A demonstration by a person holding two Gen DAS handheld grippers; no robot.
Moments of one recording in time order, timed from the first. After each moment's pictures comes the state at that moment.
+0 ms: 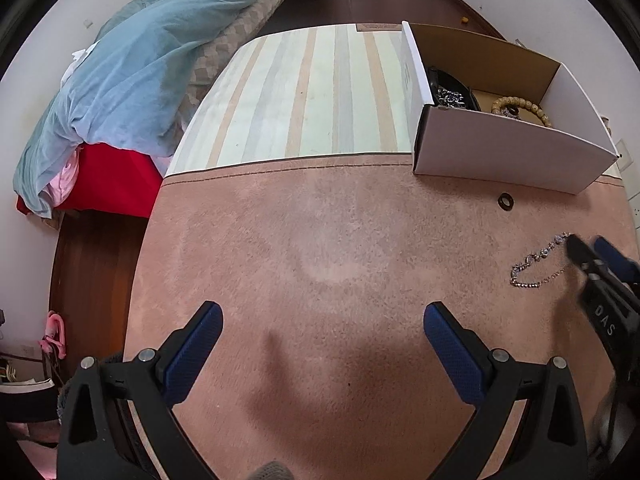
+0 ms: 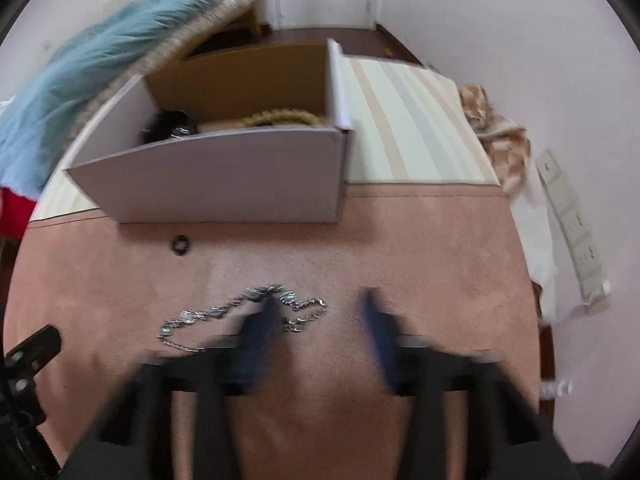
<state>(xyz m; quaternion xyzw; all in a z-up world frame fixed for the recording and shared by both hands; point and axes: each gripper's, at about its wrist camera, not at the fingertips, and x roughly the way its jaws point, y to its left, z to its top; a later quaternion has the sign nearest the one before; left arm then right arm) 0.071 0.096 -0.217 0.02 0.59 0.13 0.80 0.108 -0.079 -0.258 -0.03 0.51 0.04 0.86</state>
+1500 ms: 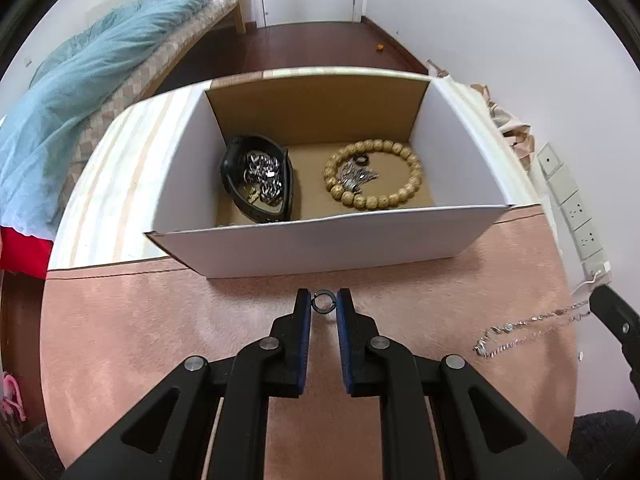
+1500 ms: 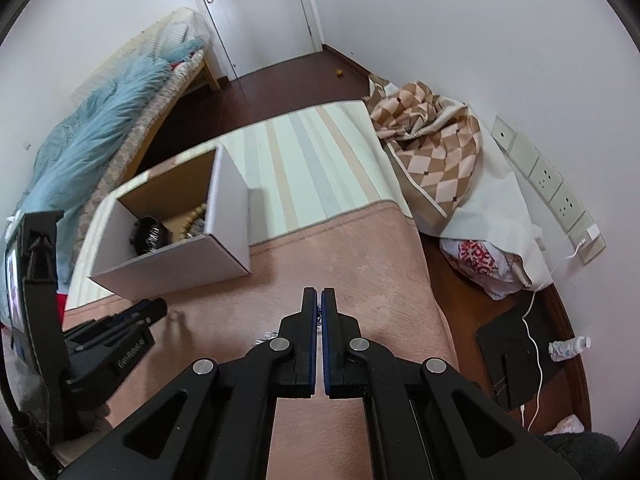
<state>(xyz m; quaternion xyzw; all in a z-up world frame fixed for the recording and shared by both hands) 0.128 0.003 -0.217 0.00 0.53 -0.01 0.85 0.089 -0.183 -0.194 0.11 0.47 0.00 0.88</state>
